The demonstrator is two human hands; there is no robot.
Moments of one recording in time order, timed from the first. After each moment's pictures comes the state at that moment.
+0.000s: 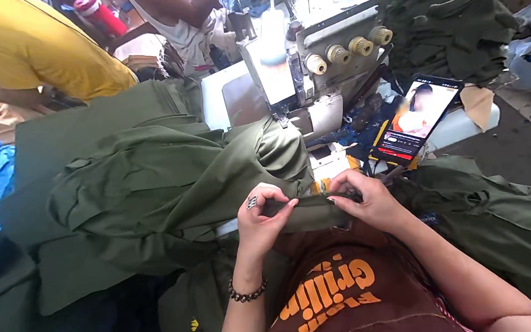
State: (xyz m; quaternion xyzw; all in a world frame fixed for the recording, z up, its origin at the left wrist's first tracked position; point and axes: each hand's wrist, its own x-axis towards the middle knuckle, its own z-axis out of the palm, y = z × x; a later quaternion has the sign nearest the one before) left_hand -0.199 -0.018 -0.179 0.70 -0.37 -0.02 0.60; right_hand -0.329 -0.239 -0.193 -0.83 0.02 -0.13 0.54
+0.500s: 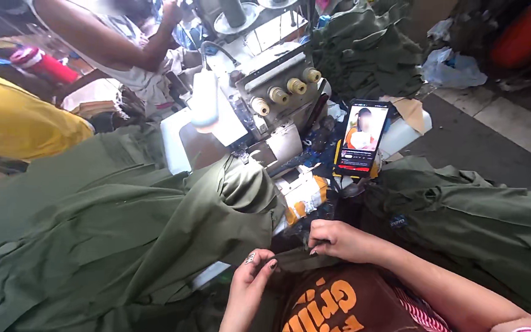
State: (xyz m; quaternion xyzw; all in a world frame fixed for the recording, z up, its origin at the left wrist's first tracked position) left_hand -0.226 0.020 -0.212 0.72 -0.28 -0.30 0.56; right_hand -0.354 -0.235 -0.223 -0.82 -0.03 0.05 0.57
